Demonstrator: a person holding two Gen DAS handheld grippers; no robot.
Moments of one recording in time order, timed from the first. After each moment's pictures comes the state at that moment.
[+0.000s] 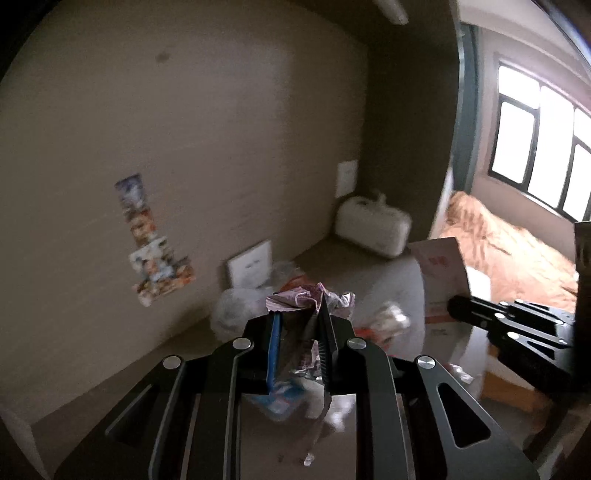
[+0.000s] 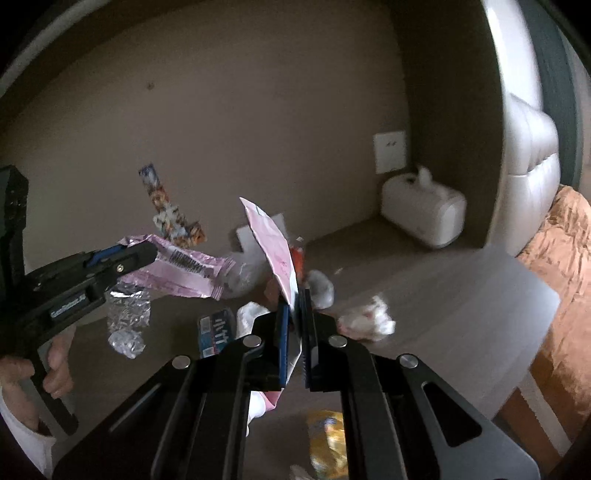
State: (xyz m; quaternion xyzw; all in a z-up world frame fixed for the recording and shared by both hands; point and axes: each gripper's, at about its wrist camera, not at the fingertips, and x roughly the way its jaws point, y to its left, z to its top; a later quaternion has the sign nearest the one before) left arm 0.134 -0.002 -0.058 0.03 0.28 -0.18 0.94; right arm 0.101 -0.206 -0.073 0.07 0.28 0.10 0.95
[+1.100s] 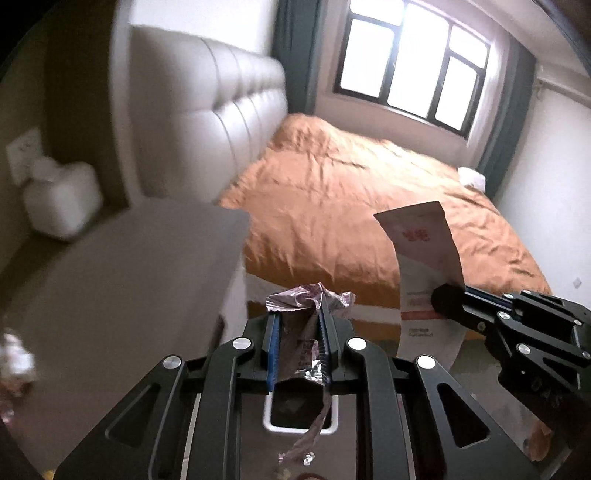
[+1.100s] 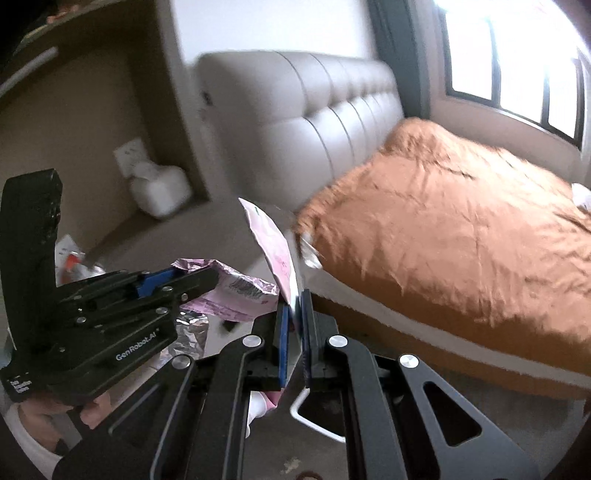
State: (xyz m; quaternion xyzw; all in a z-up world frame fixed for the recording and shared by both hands) left arm 0.086 -0.403 -0.176 0.11 0.36 -0.45 0.81; right arm -0.031 -0.499 -0.154 0.16 0.33 -0.18 0.92
